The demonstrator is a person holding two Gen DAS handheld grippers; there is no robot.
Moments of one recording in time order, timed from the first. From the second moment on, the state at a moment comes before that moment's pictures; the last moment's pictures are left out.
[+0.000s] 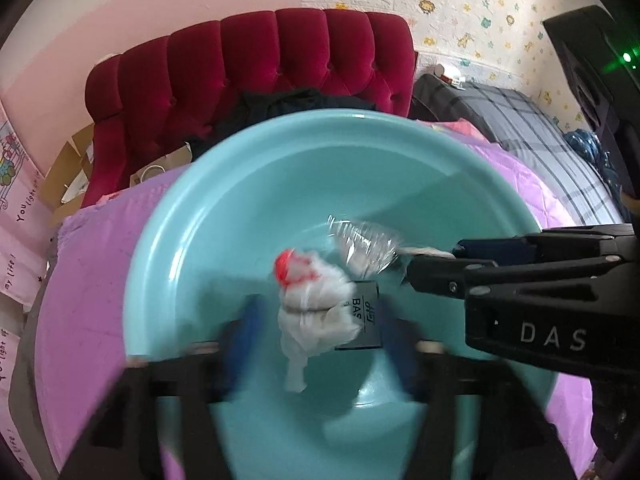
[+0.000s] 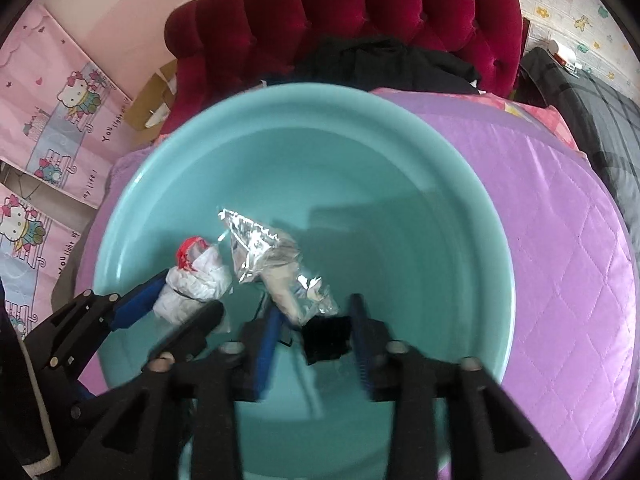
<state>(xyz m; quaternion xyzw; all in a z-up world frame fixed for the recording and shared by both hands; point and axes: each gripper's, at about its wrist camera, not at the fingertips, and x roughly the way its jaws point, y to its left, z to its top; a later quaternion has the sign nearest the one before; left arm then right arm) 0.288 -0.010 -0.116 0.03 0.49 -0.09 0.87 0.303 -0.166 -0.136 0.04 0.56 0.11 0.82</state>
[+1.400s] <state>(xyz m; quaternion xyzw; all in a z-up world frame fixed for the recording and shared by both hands) 0.095 0.033 -0.040 0.04 0.46 -0.04 0.89 0.113 -0.196 -0.047 -0.05 0.51 0.09 0.85</state>
